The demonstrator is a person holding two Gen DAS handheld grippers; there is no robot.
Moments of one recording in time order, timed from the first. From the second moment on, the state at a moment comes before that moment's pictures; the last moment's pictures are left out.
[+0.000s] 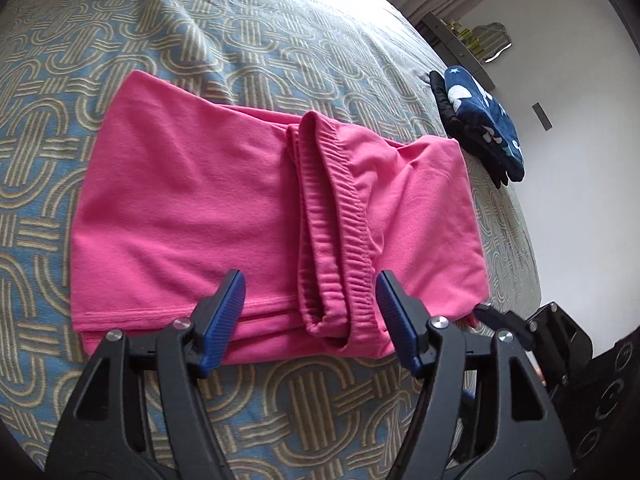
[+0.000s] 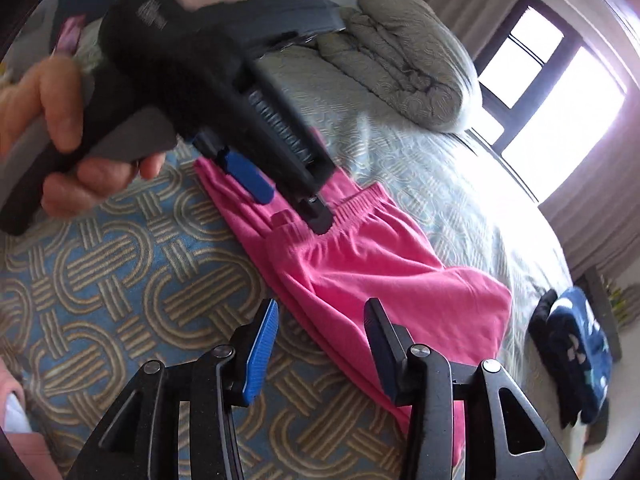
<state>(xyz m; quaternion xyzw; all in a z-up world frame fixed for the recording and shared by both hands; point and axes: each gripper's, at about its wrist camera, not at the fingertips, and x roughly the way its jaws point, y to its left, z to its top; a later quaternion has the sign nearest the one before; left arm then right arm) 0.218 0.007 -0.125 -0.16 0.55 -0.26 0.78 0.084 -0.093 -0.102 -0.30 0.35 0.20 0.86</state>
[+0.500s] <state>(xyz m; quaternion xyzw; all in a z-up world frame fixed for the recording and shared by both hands) 0.248 -0.016 -0.126 -0.19 0.56 -0.28 0.75 0.138 -0.255 -0.082 0.11 0.45 0.09 0.88</state>
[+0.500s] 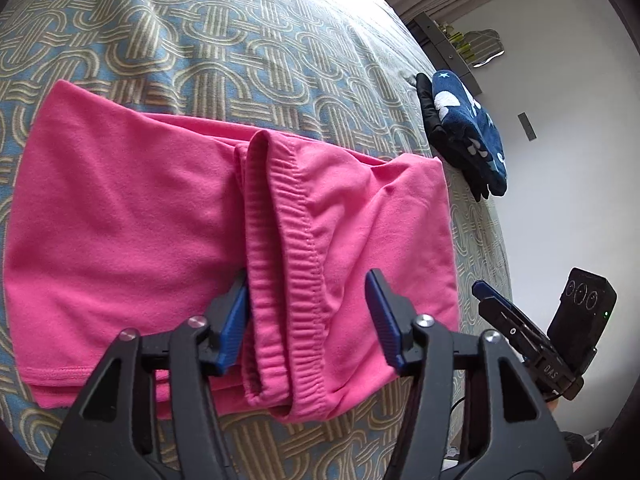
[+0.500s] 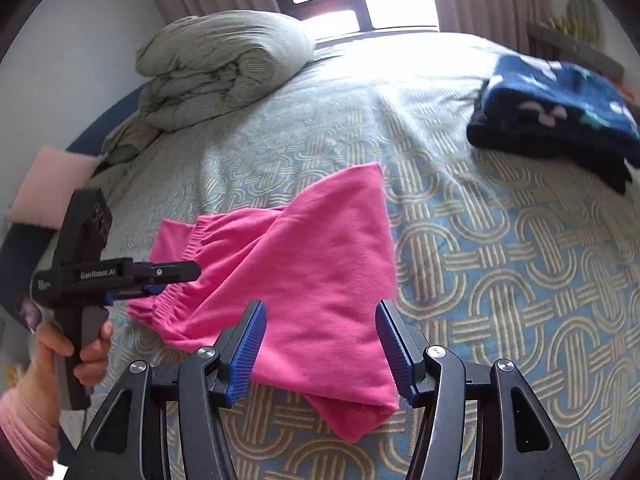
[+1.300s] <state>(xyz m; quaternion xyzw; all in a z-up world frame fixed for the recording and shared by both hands) 0.251 -0.020 -0.126 -0.16 0.56 -0.26 0.77 0.156 -0.296 -0.107 0.21 0.48 0.07 0.85</state>
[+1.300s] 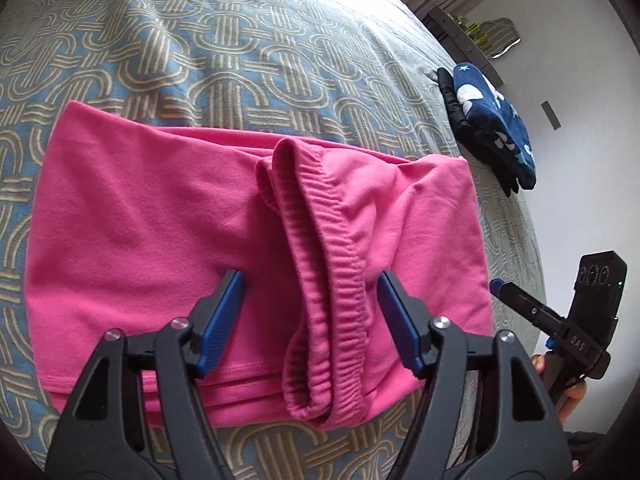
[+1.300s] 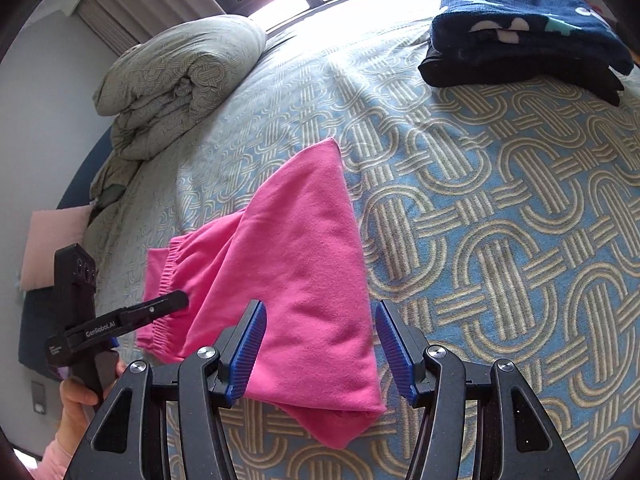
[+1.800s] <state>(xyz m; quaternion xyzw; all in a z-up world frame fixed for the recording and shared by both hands) 0.239 -0.015 -0.033 -0.10 0.48 -0.30 0.82 0.163 -0.293 -0.096 0.19 0.49 0.07 0.85</state>
